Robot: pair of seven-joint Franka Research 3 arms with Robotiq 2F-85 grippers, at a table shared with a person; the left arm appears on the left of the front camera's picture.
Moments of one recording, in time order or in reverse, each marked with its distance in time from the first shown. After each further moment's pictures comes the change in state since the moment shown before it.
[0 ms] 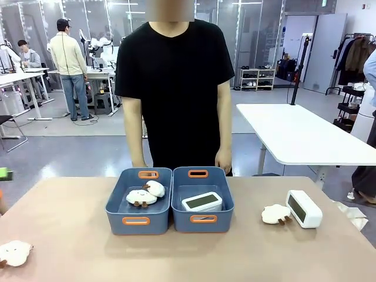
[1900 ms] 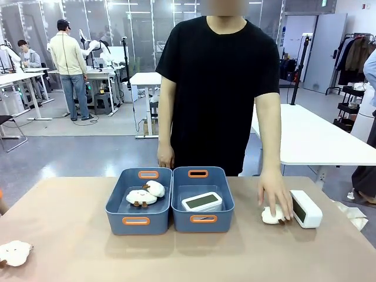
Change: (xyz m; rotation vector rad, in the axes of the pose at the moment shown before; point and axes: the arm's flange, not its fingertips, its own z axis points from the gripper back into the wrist) left arm -0.011 0.010 0.023 -0.051 -0.018 0.034; right arm 0.000 0.000 0.000 0.000 0.000 0.000
